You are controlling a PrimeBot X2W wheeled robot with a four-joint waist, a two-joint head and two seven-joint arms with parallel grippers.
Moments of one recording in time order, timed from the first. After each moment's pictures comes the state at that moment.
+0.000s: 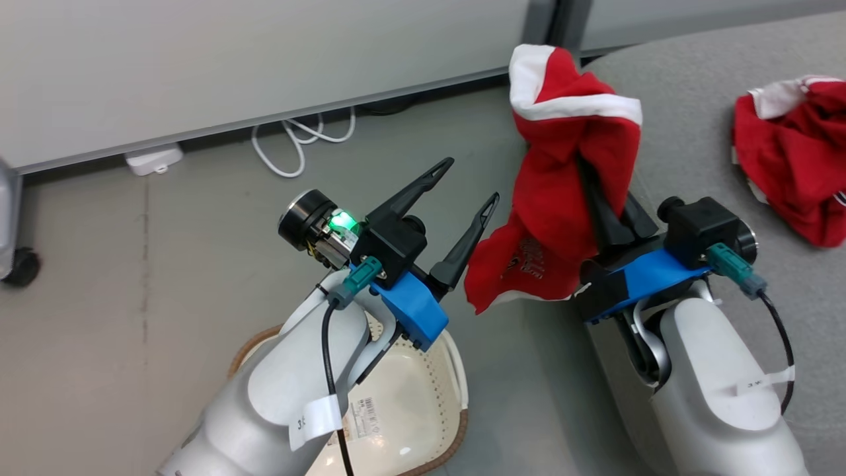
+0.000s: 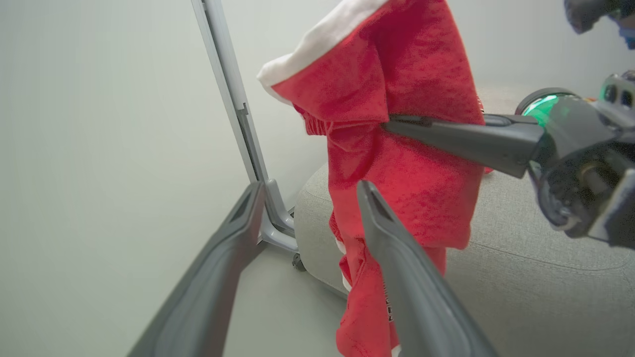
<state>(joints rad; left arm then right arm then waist) -0.71 0.11 -0.77 0.54 -0.32 -0.13 -0.26 -0.54 -0.05 0.16 0.46 0.12 0.13 -0.26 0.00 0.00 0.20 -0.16</state>
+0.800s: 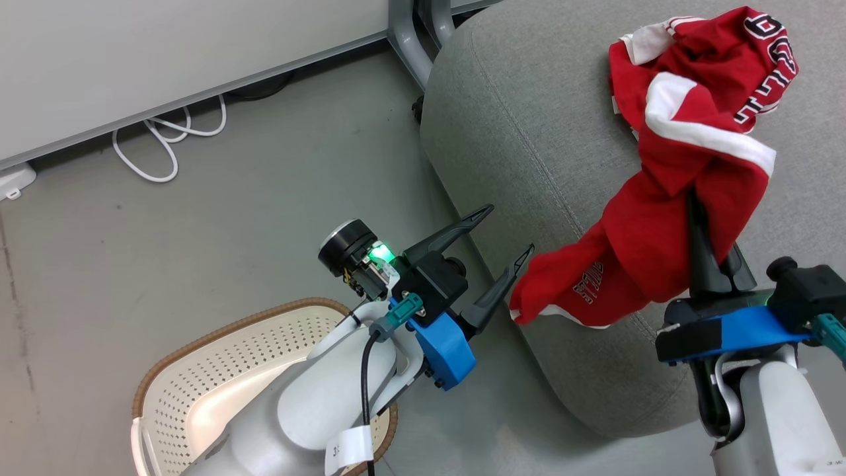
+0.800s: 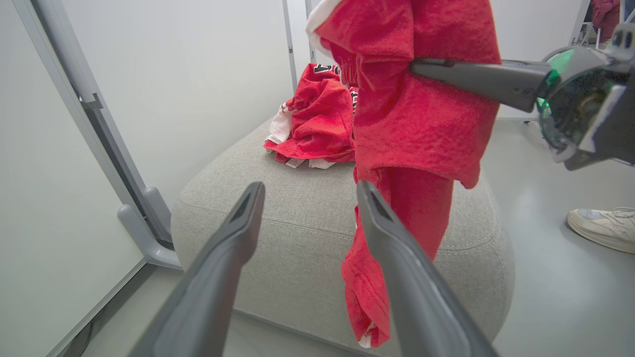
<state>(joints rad) -0.70 0.10 -0.91 0.55 -0.35 -0.13 -0.26 -0.32 -0.05 -0.07 0.24 0.10 0.13 -0.26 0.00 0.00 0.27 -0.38</state>
